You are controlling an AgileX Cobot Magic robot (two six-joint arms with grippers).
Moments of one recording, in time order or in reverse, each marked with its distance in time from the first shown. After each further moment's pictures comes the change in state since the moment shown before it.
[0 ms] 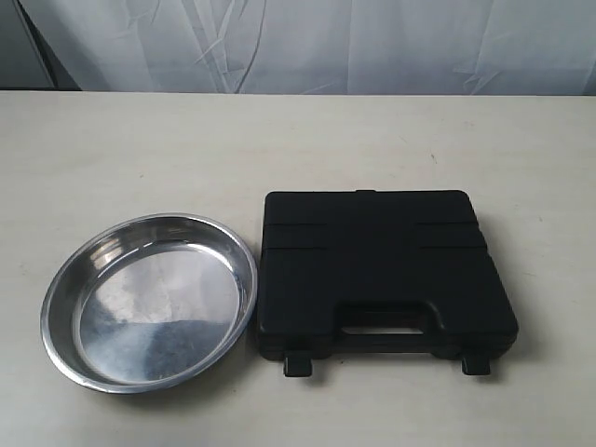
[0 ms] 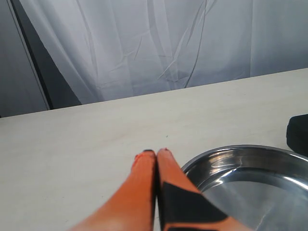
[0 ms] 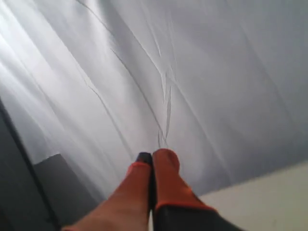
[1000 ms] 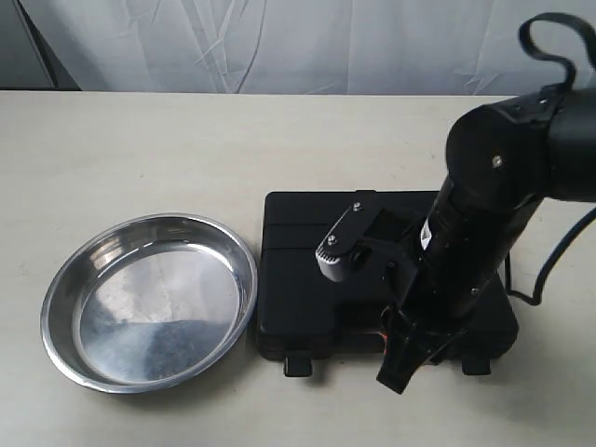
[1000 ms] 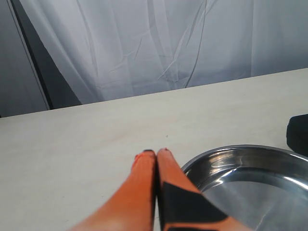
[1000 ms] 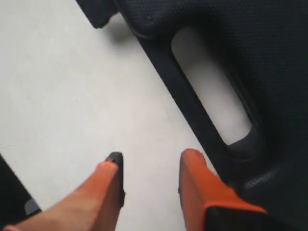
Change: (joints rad) left arm 0.000 0.000 0.000 0.000 0.000 0.000; right arm 0.534 1.573 -0.642 -0.637 0.777 -0.250
